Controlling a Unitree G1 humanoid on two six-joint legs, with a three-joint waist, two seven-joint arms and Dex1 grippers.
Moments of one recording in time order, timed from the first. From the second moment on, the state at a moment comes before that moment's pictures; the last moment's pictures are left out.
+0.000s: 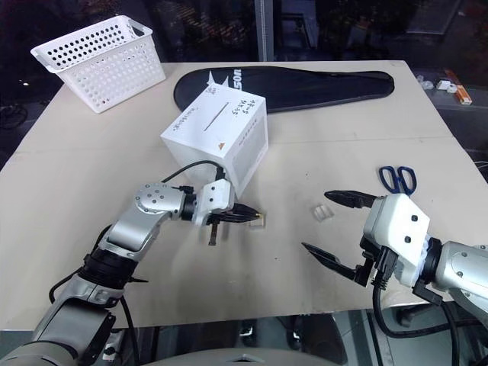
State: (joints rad) left arm -0.46 0.59 -0.28 0.04 -0.15 0.13 -1.23; right arm 0.22 -0.97 -0.40 -1.02 0.83 0.61 0.60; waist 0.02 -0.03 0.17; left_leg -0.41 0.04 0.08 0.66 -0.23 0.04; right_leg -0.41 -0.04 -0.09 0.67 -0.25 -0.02
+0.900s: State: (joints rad) left arm -0.37 0.75 -0.13 -0.34 -0.51 0.59 -1.01; right arm 0.11 -0.94 -0.36 -0.96 0.82 0.59 0.63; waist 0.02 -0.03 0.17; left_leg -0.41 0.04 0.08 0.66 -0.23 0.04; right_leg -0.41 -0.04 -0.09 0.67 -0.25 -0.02
